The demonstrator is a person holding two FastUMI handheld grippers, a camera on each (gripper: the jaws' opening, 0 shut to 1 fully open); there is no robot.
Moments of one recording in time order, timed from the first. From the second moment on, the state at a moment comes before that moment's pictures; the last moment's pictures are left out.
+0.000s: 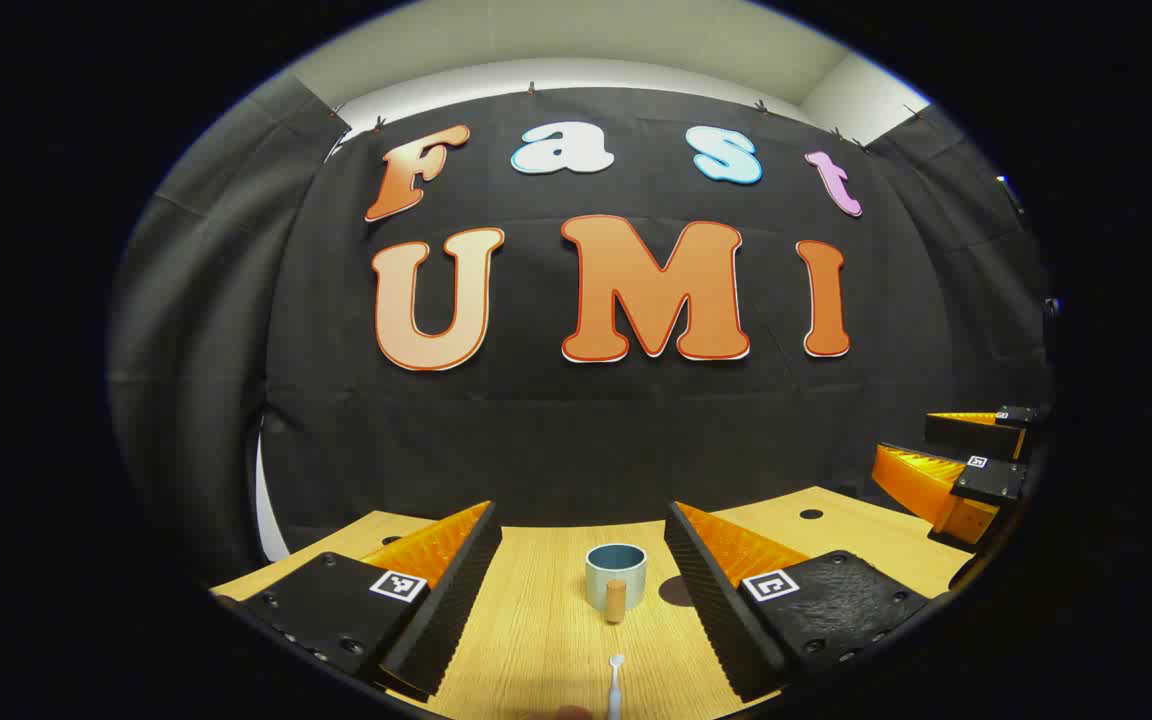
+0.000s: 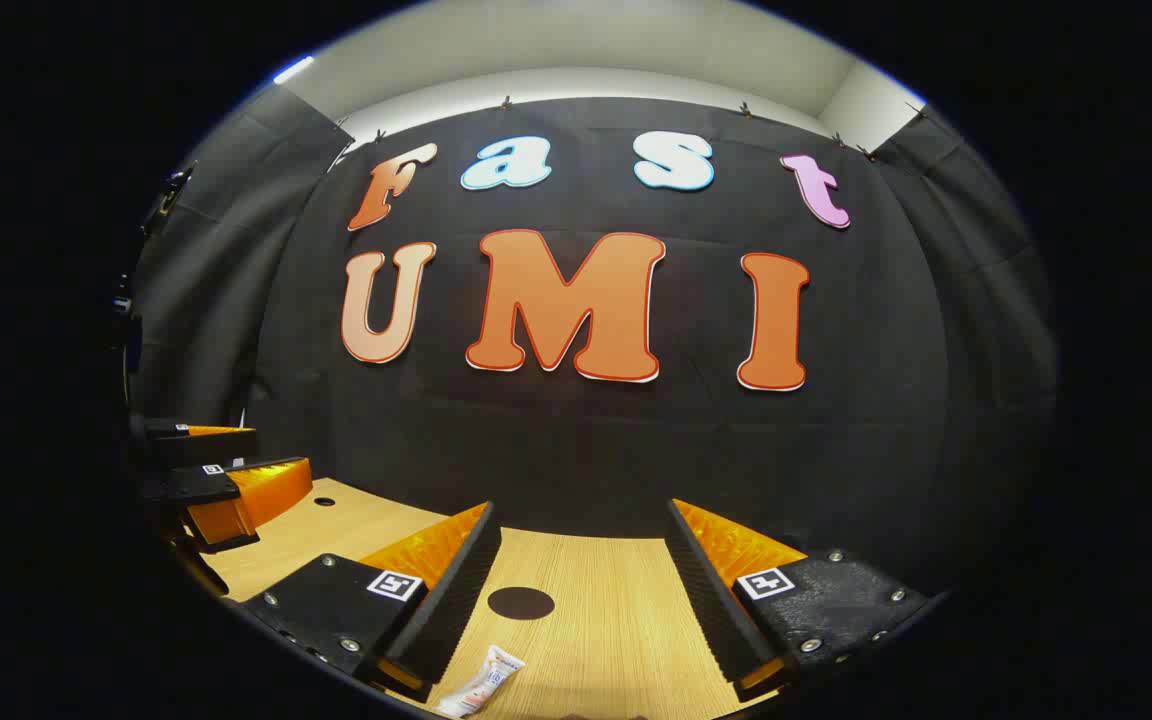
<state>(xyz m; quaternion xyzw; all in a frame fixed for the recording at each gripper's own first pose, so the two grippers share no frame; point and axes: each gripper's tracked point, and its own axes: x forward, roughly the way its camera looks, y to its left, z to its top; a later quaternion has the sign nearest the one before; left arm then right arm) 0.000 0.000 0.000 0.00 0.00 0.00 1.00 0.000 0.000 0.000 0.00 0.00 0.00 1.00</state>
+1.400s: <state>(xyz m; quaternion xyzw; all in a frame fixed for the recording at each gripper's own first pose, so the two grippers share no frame) 0.000 0.001 -0.036 0.00 0.07 0.00 1.00 -0.008 0.011 -0.031 0.00 0.05 0.02 1.00</state>
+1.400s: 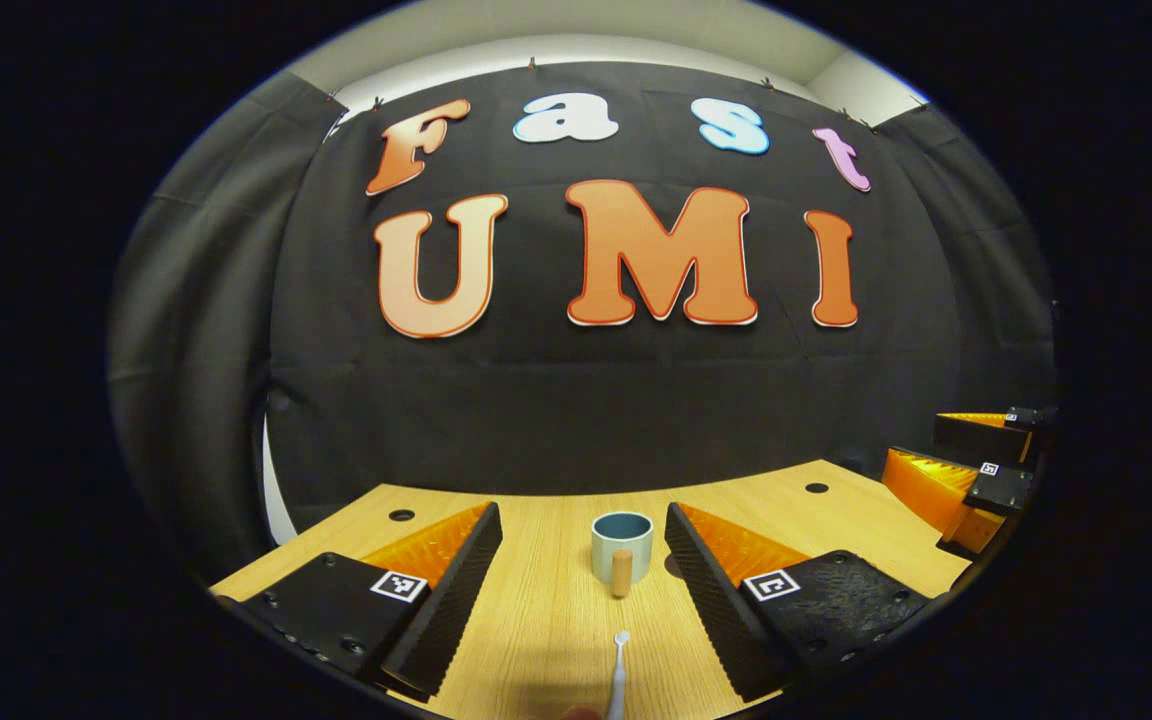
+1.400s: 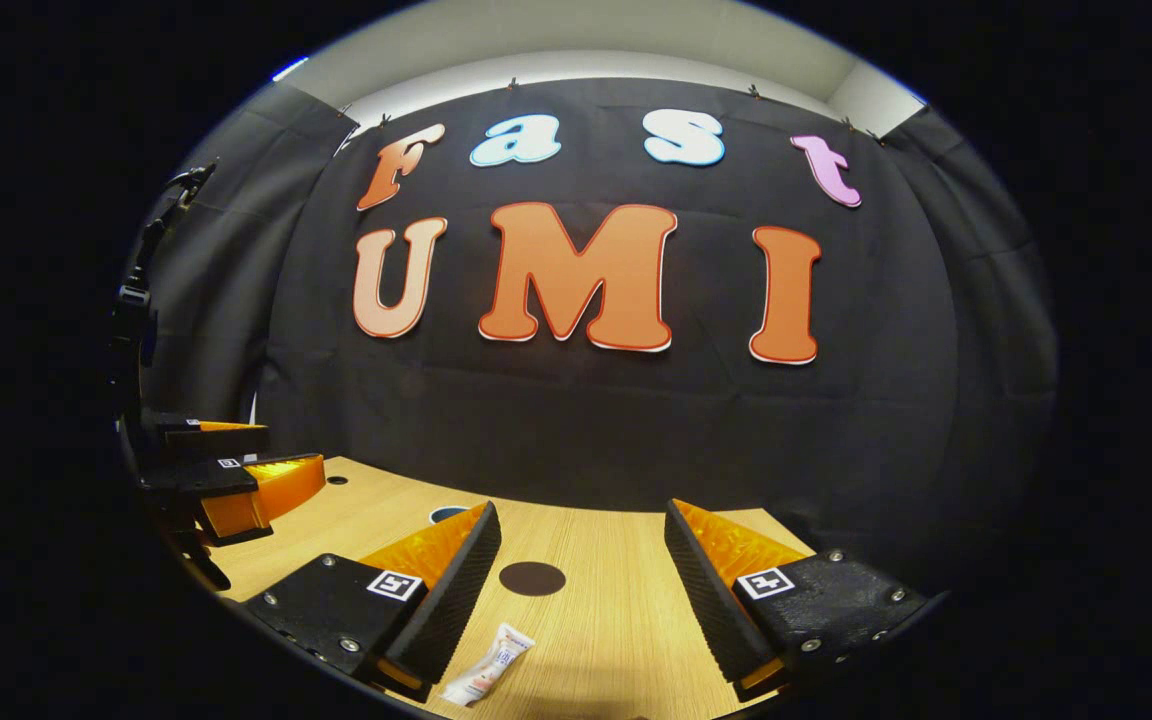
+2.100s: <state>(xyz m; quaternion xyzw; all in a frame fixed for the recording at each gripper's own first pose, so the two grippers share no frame) -0.003 -0.013 -0.149 0.00 0.23 -0.04 0.97 -0.020 0.052 -0.154 0.02 0.24 0.08 0.97</state>
